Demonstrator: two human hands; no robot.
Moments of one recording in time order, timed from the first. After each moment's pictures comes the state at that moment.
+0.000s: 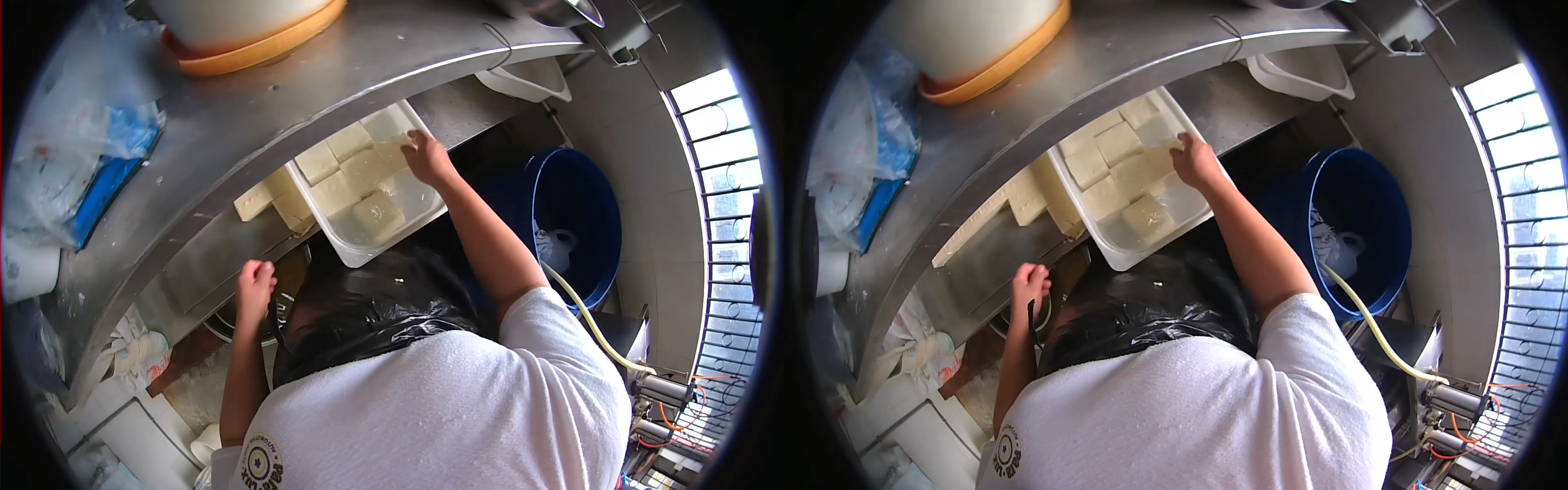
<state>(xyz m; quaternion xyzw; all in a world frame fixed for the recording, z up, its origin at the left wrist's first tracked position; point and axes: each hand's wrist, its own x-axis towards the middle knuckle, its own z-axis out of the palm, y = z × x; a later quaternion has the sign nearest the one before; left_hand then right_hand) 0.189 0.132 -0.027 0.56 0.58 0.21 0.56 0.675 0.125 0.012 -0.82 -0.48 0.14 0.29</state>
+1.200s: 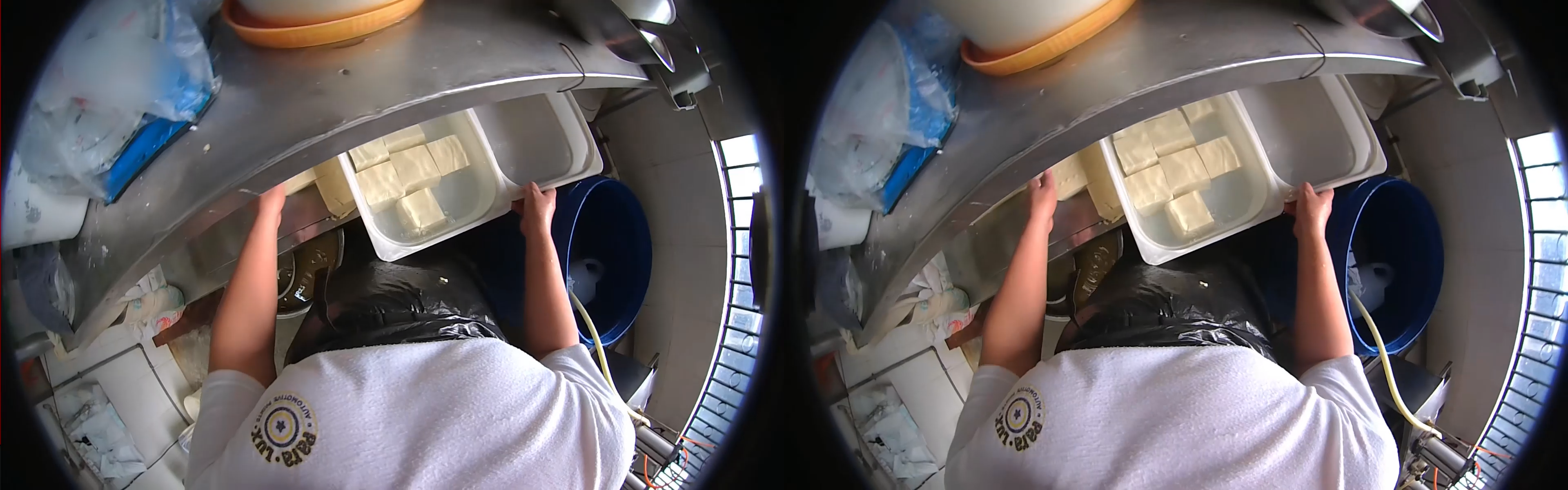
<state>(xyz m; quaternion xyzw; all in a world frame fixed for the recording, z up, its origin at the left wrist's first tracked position) 0.248 0.274 -0.037 0.55 0.71 0.32 0.31 0.741 0.023 0.002 -0.77 -0.08 0.23 0.59</state>
